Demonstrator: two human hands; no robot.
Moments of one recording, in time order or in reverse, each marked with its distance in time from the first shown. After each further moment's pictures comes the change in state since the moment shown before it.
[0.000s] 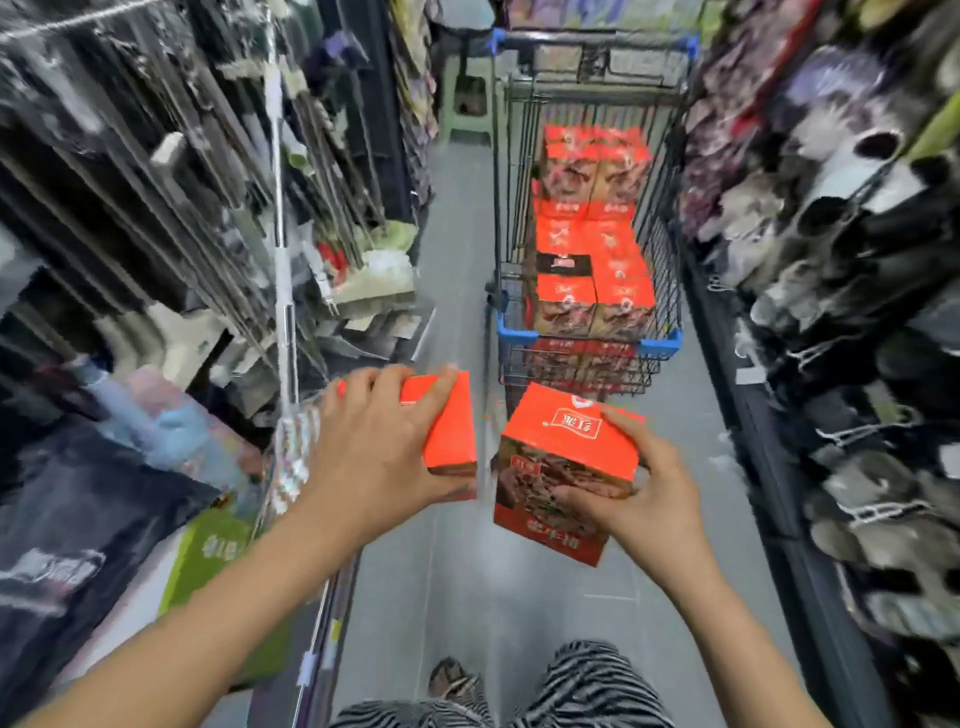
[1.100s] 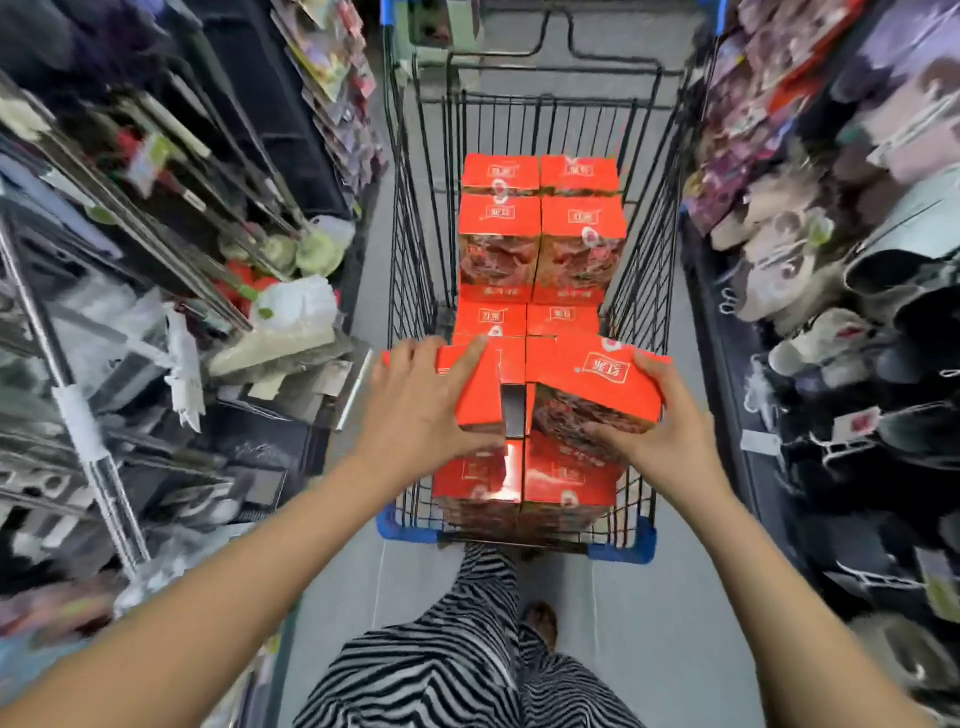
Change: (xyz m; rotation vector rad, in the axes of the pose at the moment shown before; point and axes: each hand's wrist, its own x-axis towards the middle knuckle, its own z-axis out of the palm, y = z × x) left_hand 0.486 0.084 0.138 -0.035 -0.196 0.038; right_hand 0.484 0.147 -0.080 -0.160 -0.094 0.154
